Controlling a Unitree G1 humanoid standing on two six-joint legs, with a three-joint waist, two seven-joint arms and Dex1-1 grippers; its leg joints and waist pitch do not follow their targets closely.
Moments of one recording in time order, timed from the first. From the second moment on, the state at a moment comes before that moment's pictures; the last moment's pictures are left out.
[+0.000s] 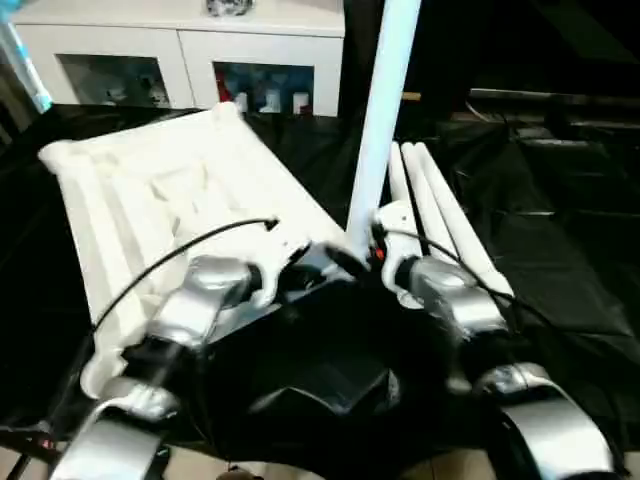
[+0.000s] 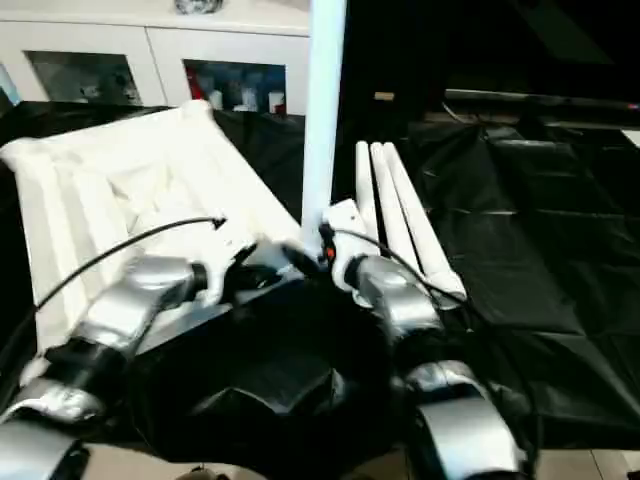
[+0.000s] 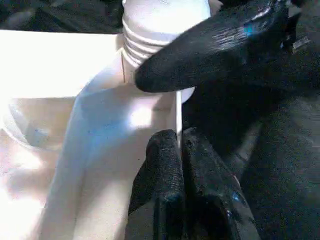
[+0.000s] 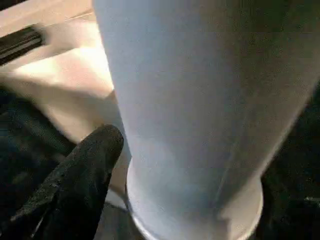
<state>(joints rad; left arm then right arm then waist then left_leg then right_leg) -0.54 0.31 -0.23 0.45 -0.01 0.31 -1.01 -0.64 -0.13 0.09 0.79 0.07 0.08 0.84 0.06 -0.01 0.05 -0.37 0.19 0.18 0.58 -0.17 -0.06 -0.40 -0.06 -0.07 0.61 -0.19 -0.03</state>
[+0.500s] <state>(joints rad) -0.48 0.41 -0.26 0.37 -0.06 0.31 -1.20 -0.55 -0.23 0.15 0.63 0.12 0.13 1.12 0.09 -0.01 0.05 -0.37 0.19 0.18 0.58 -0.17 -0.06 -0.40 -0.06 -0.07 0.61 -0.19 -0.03</state>
